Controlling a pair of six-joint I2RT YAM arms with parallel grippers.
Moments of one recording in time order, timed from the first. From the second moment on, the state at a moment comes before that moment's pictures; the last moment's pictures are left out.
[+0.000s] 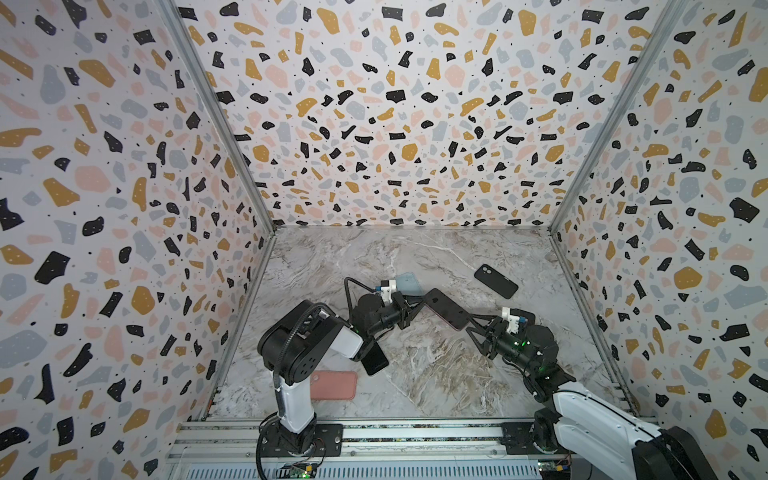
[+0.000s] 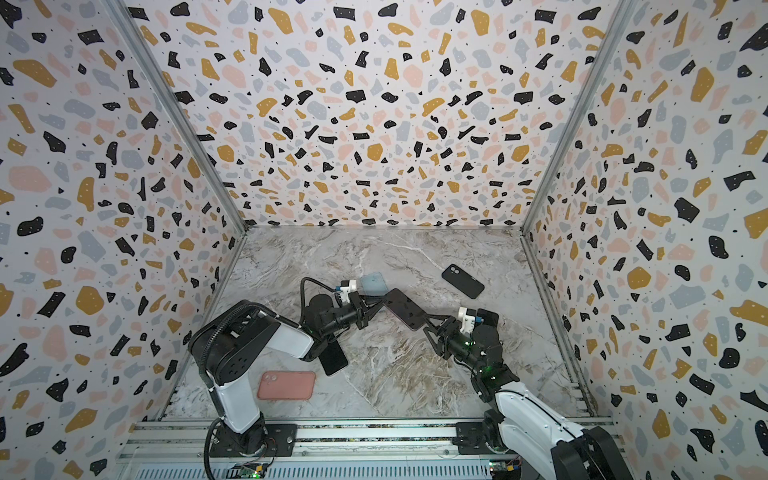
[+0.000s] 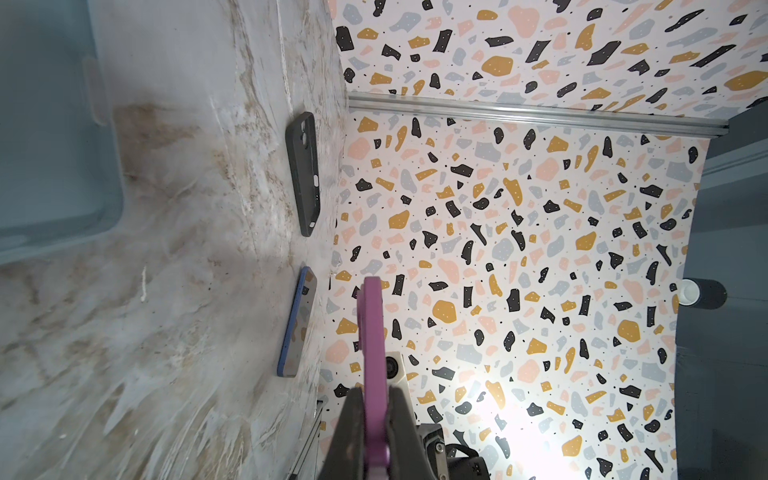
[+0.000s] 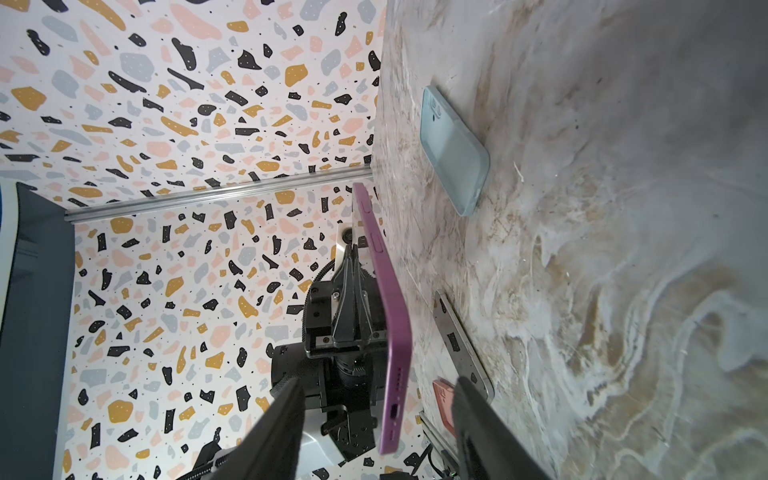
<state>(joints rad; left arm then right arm) -0.61 1.85 0.59 1.21 0.50 -1.63 0.37 0.91 0.12 0.62 -0.48 1.56</state>
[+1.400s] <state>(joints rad) -0.61 1.85 0.61 1.19 0.53 -1.59 0.35 0.93 0.12 0.65 -0.46 1.56</state>
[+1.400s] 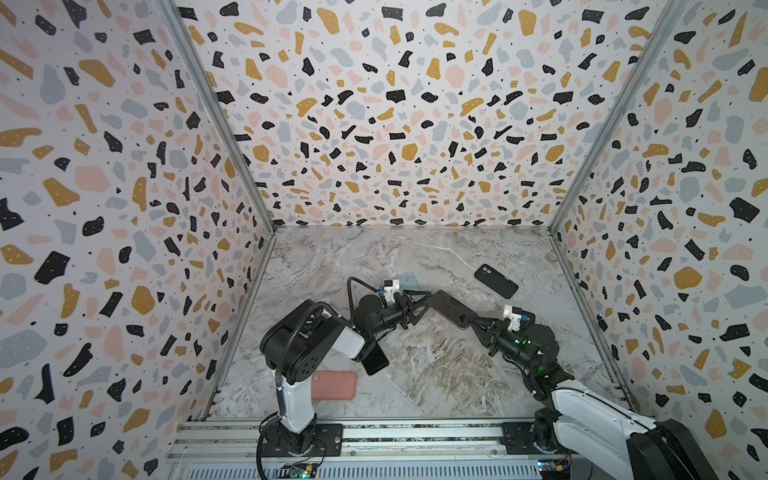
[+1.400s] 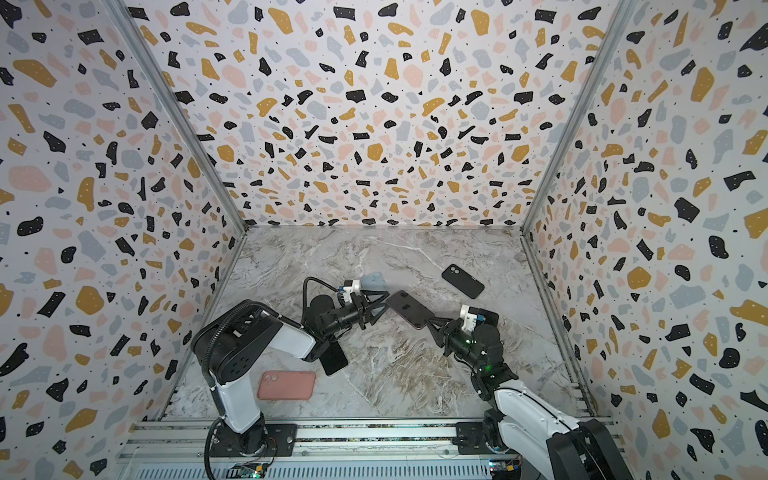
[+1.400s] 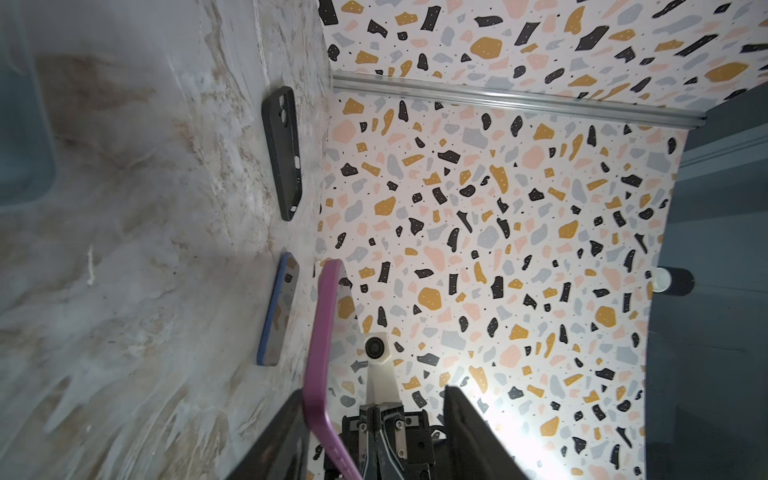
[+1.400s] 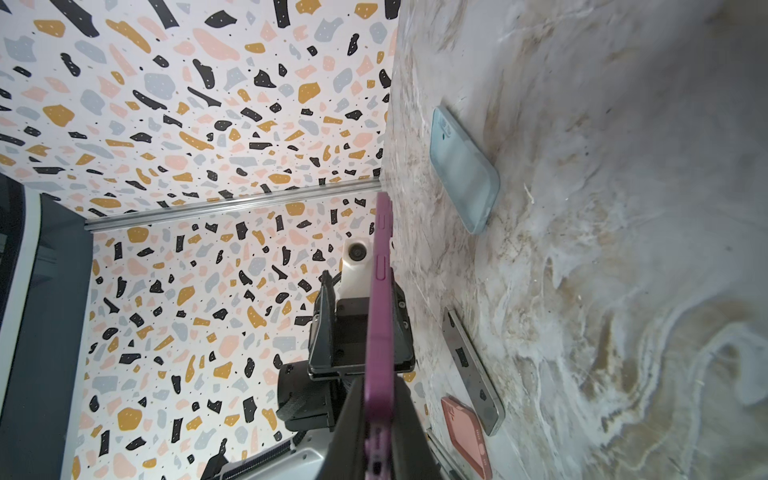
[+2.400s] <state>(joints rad) -0.44 2.22 1.76 -0.55 0.21 -0.29 0.30 1.11 0.27 0.40 -0.65 1.21</state>
